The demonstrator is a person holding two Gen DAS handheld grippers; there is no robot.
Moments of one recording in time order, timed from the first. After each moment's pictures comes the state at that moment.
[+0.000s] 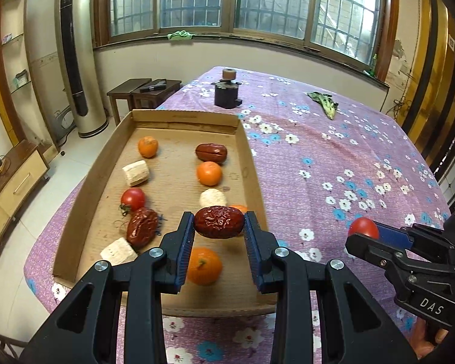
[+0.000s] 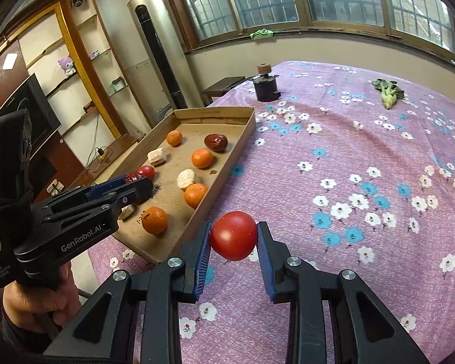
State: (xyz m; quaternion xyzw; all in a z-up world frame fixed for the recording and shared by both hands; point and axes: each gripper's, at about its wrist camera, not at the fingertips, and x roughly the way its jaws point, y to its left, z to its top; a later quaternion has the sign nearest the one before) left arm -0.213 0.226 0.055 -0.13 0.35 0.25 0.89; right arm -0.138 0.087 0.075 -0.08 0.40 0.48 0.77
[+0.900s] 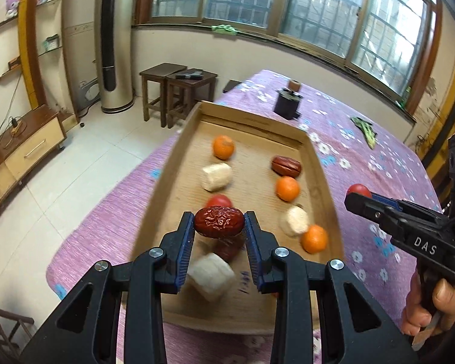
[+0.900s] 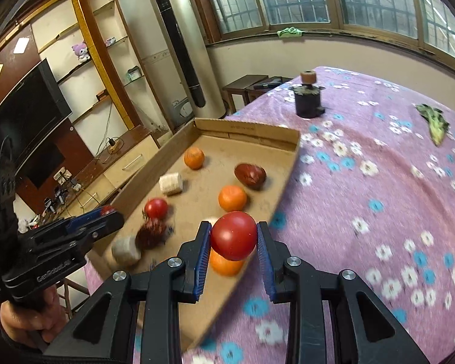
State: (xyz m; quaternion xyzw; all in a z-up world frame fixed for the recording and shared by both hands) left arm -0.251 0.317 0.049 -0.21 0.34 0.30 0.87; right arm -0.112 0.201 0.076 -0.11 0.39 0.53 0.74
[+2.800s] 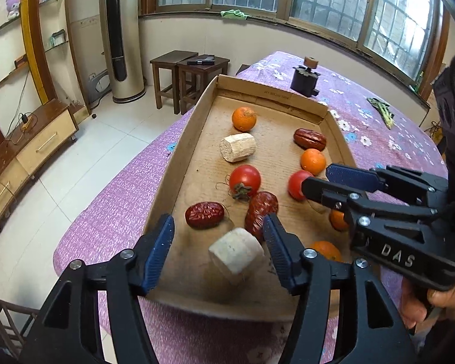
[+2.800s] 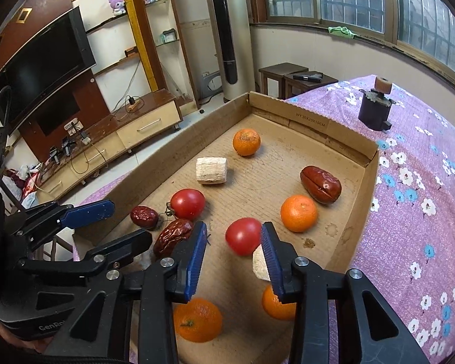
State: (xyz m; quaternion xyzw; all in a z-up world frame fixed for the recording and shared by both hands) left arm -0.257 0.312 0.026 -0.19 0.38 0.32 0.85; right arm -0.155 0.261 0.053 -0.21 0.37 0.58 0.70
